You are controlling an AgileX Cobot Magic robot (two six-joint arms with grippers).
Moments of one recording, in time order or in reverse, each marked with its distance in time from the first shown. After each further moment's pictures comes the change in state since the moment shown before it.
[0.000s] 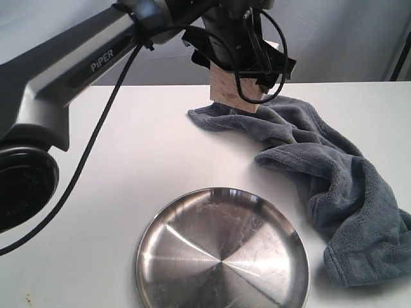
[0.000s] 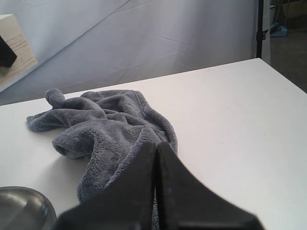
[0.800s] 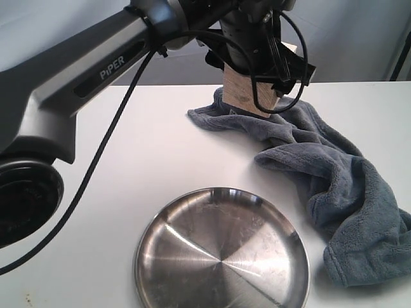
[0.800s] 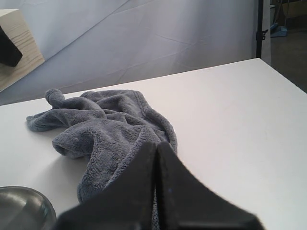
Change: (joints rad) left arm -0.060 -0.005 0.000 0.033 0.000 -0.010; right arm 0.000 0.000 0.000 0.000 0.000 0.000
